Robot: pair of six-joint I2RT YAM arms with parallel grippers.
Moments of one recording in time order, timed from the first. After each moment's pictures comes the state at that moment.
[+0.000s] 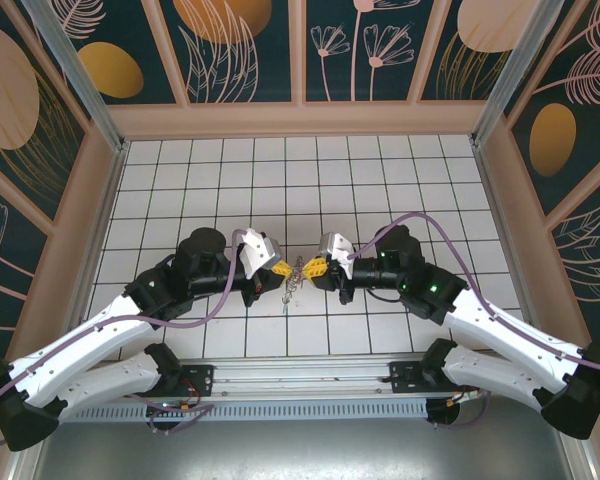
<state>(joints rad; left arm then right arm) -0.86 0.90 0.81 -0.34 0.39 0.06 0.87 0.90 0.73 -0.15 -0.53 -0.16</state>
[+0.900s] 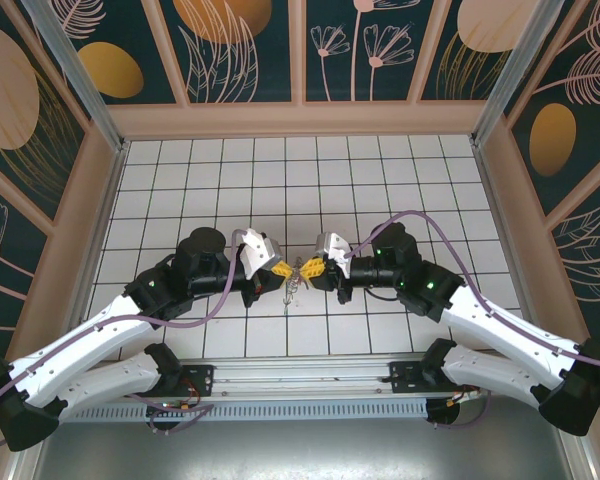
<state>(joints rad) -0.86 0.90 0.81 -0.34 0.41 0.06 0.87 0.93 0.75 -0.16 -0.55 -0.17</state>
